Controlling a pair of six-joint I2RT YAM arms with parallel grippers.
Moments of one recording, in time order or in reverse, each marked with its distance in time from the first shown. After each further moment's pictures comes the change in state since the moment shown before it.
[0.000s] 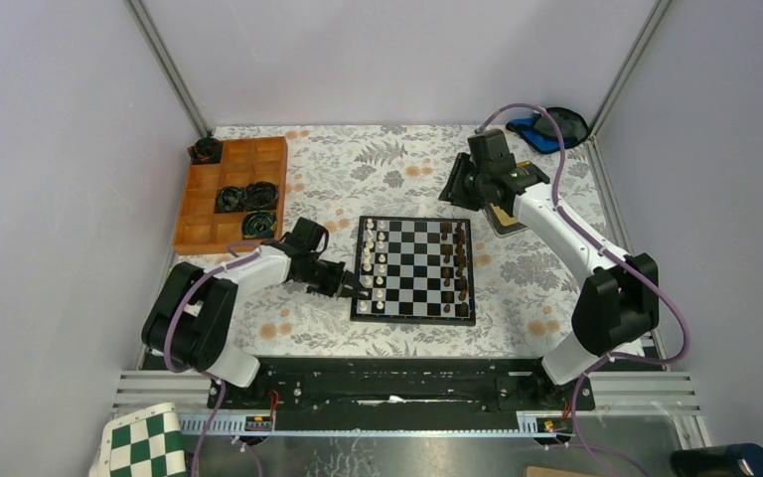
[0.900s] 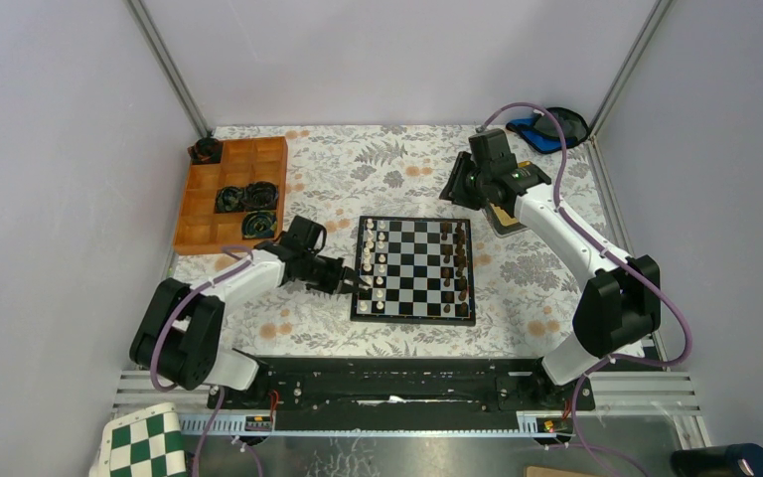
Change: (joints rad) left arm -0.013 -0.099 -0.006 -0.005 -0.040 -0.042; right arm 0.000 -0.007 -0.002 0.008 0.010 0.000
